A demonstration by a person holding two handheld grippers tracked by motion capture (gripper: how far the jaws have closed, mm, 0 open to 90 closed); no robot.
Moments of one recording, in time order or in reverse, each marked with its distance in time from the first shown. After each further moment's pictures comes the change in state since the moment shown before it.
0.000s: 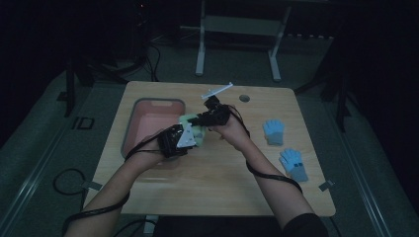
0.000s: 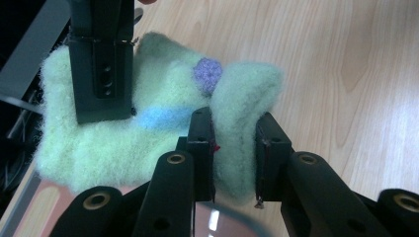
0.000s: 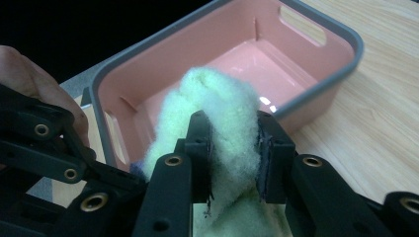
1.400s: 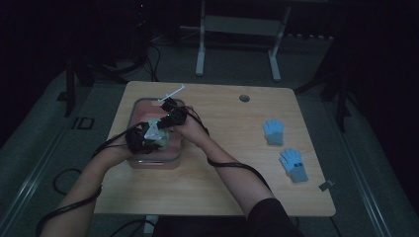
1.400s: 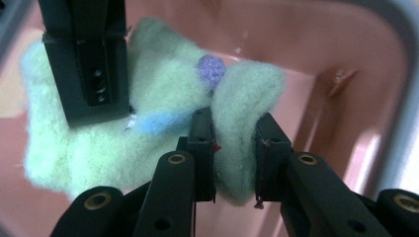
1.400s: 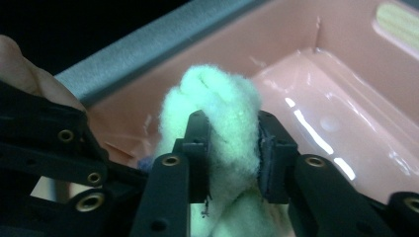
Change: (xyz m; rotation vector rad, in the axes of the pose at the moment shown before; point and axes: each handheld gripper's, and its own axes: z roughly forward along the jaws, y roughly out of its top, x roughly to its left) left arm 0.043 -0.097 0.005 0.216 -0.090 -0.121; right arm 0.018 0.039 0.128 0.100 0.049 -0.011
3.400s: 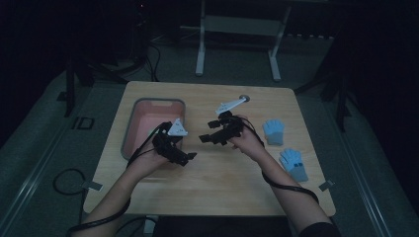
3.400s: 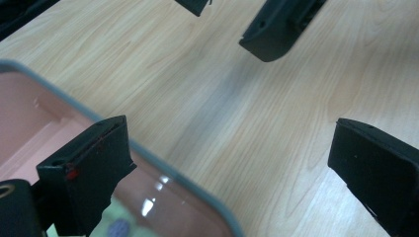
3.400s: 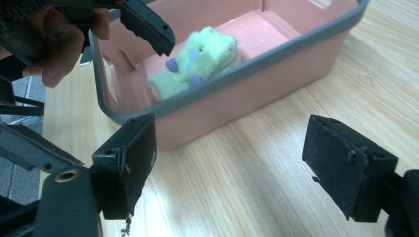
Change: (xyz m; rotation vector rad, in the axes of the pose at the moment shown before) left arm -0.048 0.074 -0.002 -0.275 -0.050 -0.259; right arm -0.027 -0.111 -0.136 -0.106 -0.026 -0.078
